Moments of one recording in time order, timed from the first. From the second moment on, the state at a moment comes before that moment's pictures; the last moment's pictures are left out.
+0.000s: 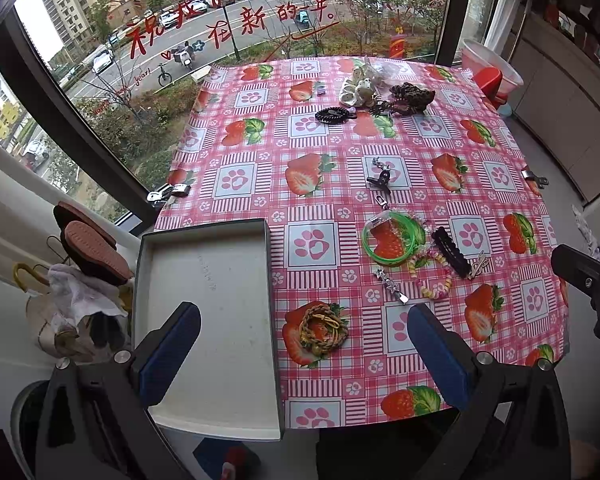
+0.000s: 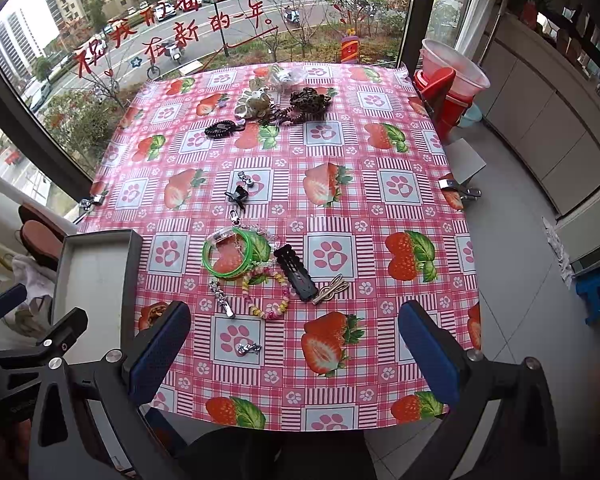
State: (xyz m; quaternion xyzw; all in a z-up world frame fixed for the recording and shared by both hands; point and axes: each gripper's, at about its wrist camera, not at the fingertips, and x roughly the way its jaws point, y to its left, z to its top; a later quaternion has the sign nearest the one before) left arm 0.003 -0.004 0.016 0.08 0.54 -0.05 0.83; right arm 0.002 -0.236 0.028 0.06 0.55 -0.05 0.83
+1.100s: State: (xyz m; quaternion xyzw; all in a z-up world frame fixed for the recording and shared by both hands) left arm 0.002 -0.001 0.017 0.08 0.54 -0.05 0.83; right arm -0.002 -0.227 0.031 0.06 0.55 -0.04 0.83
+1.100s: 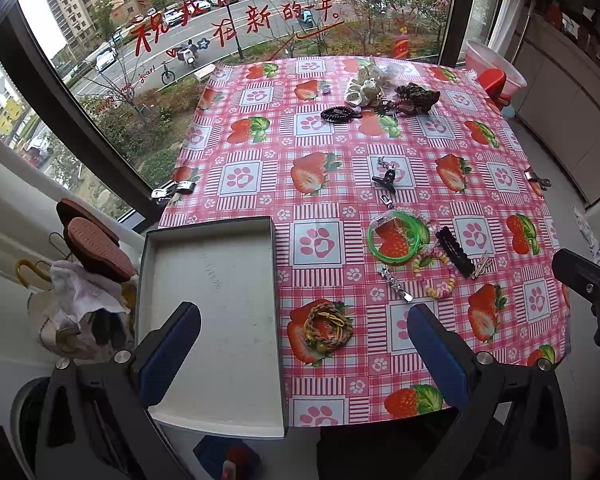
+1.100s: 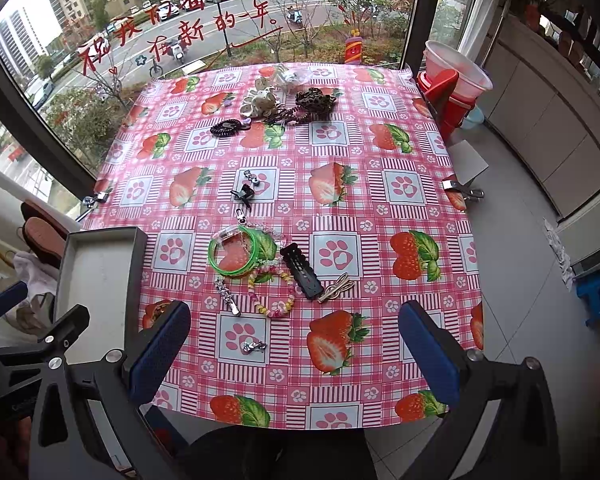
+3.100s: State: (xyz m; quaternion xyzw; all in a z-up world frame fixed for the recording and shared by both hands) left arm 0.001 0.000 0.017 0.08 0.55 -0.05 0.83; right arm -0.003 -0.227 0.029 0.06 0.55 -0.04 0.83
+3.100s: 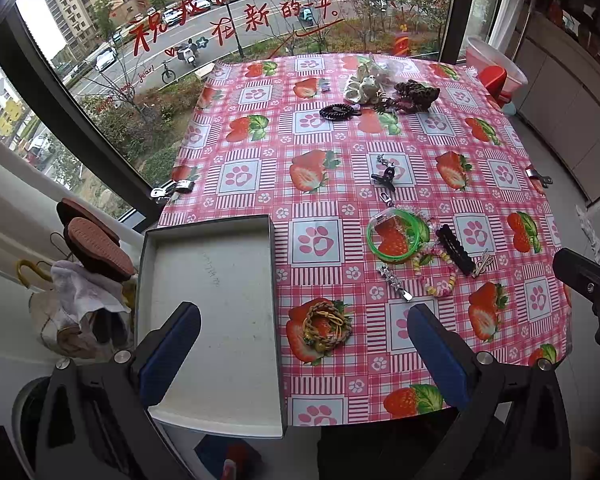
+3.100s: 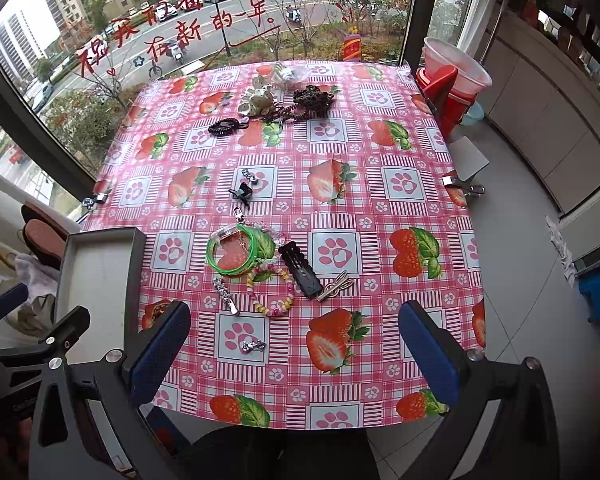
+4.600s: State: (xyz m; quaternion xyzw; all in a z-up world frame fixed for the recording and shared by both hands) left arm 0.096 -0.063 -0.132 0.04 0.62 -0.05 0.78; right arm 0.034 -0.305 -0.132 0.12 0.64 -0.08 0.75
